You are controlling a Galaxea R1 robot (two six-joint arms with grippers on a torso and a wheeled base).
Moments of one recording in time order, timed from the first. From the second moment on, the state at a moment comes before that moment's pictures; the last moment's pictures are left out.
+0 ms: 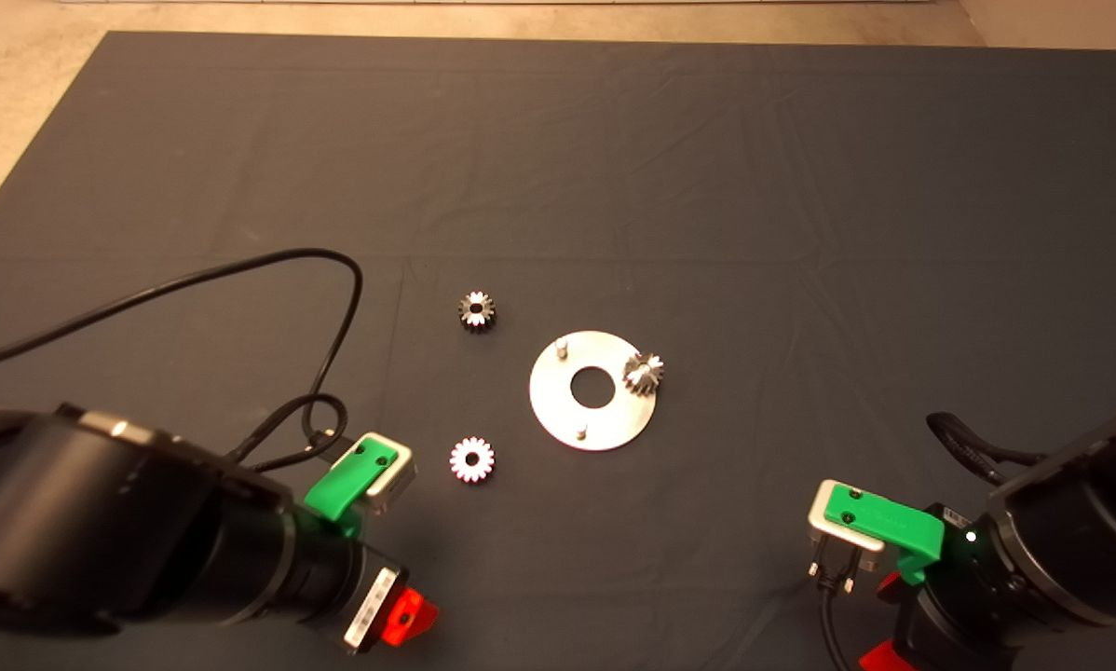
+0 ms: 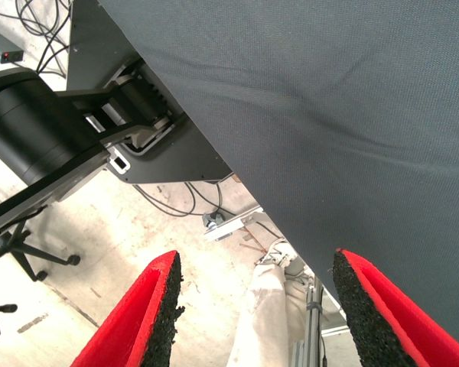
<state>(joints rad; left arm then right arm) -0.24 2.28 -0.39 0.47 1.53 -1.42 0.26 2.30 -0.35 -0.16 -1.53 1.09</state>
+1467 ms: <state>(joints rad) -0.28 2.52 -0.69 0.51 1.53 -1.35 0.26 2.29 -0.35 -0.15 -1.53 1.09</state>
